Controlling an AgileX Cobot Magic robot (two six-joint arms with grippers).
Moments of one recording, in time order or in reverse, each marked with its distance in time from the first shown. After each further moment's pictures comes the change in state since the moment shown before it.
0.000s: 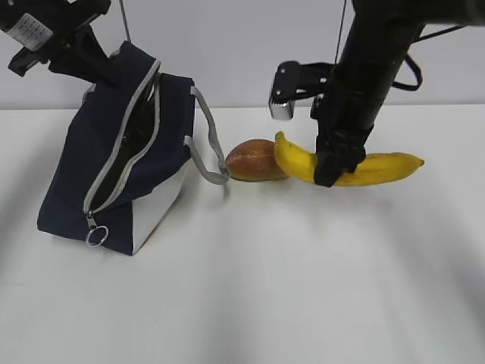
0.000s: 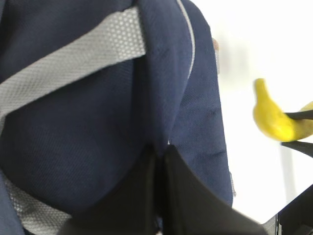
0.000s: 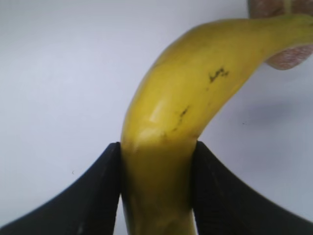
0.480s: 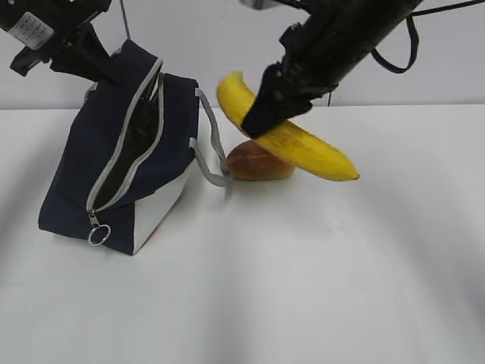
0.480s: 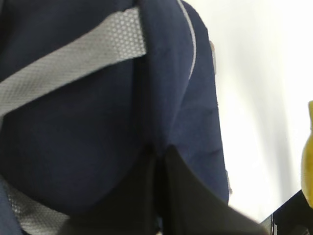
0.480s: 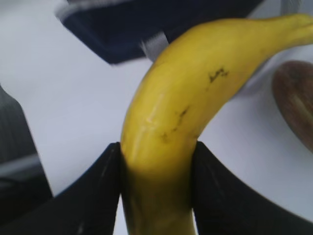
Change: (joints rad) left arm 0.000 0.000 0.000 -0.016 0.000 0.000; right arm -0.001 -0.113 0.000 0.486 -0.031 0.177
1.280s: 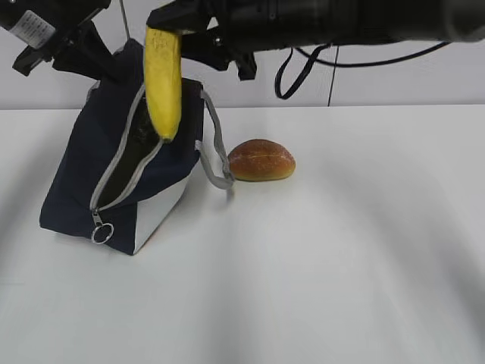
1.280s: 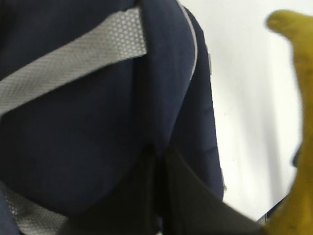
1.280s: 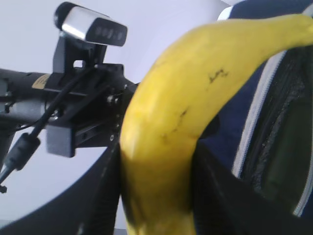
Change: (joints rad) left arm 0.000 0.000 0.000 -0.020 0.000 0.000; right arm 0.021 0.185 0.000 0.989 -0.297 0.175
